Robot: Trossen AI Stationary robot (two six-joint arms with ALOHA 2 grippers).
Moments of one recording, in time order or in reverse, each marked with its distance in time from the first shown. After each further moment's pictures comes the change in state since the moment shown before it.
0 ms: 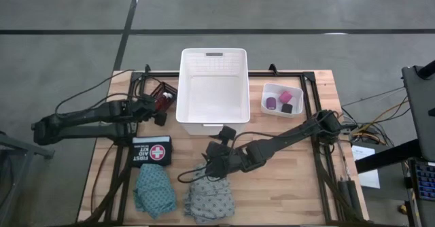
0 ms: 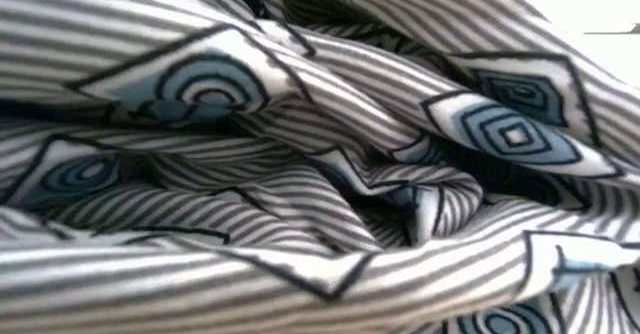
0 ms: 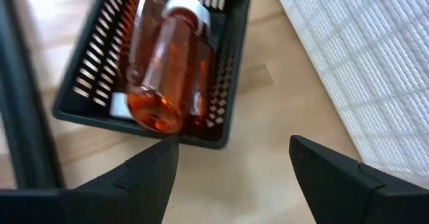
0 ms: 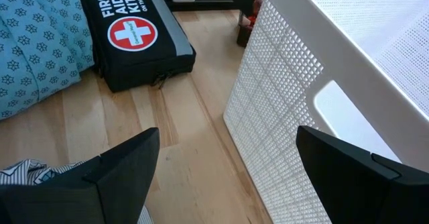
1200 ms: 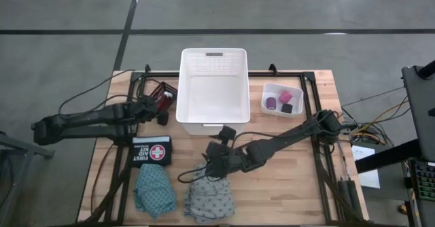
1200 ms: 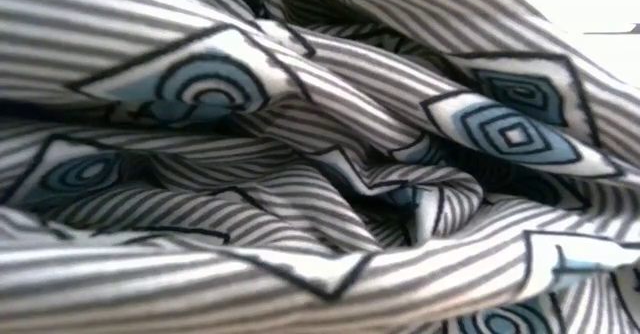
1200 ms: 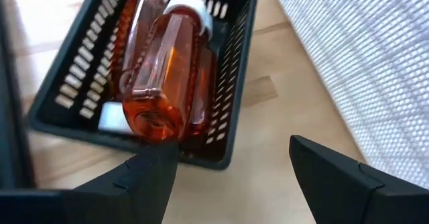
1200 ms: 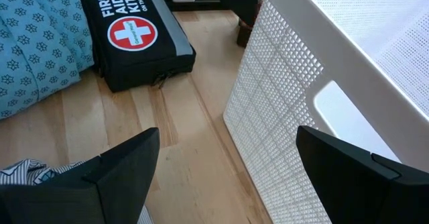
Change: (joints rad) left arm 0.000 0.002 -0.099 0.155 -0.044 0.000; right arm 0.001 0.000 0.000 0.000 0.000 -0.002
